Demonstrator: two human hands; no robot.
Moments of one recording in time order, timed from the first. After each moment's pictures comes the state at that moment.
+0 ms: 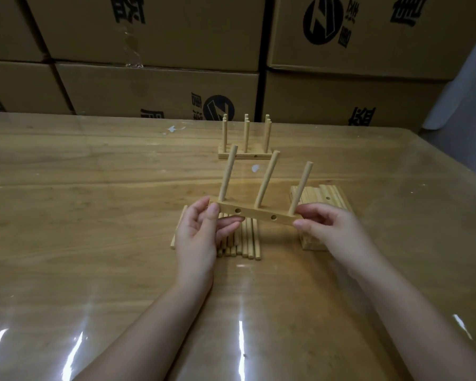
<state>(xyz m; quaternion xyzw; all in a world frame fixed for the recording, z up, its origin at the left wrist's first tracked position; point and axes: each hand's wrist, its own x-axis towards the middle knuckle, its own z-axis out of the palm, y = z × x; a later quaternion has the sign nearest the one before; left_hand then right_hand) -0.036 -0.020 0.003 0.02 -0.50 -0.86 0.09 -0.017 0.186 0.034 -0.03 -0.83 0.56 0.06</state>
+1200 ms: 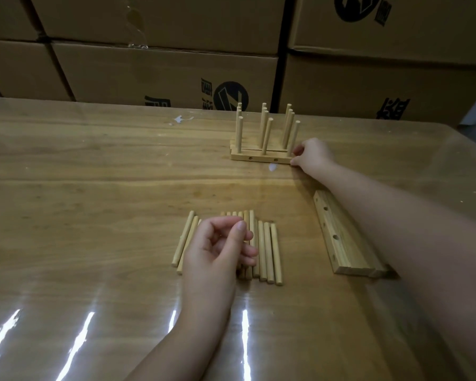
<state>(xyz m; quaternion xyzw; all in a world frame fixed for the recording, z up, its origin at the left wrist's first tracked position) -0.030 -0.017 0.000 0.01 -0.60 -0.79 0.13 -0.246 0.177 0.024 -0.09 -0.96 0.24 0.06</state>
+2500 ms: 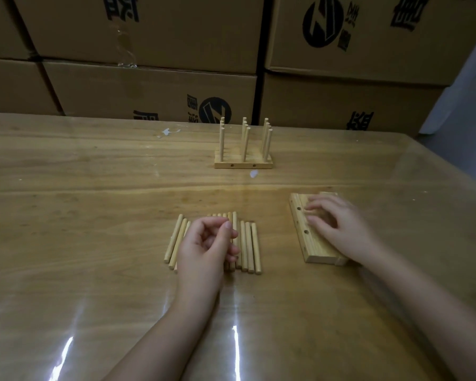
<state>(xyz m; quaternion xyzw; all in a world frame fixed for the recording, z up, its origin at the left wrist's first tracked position) -0.026 -0.016 0.008 0.00 -0.63 -0.77 0.11 -0.073 0.235 0.008 0.07 -0.96 0.26 0.11</state>
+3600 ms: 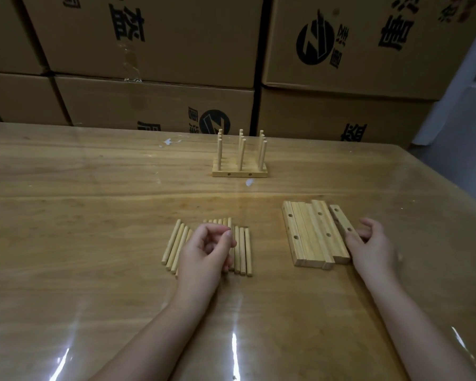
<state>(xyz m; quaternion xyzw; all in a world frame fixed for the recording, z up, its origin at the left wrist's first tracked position) -0.028 -0.014 -0.003 -0.04 -0.67 -0.73 0.11 -0.037 0.257 -0.003 -0.28 -0.88 0.33 0.20</state>
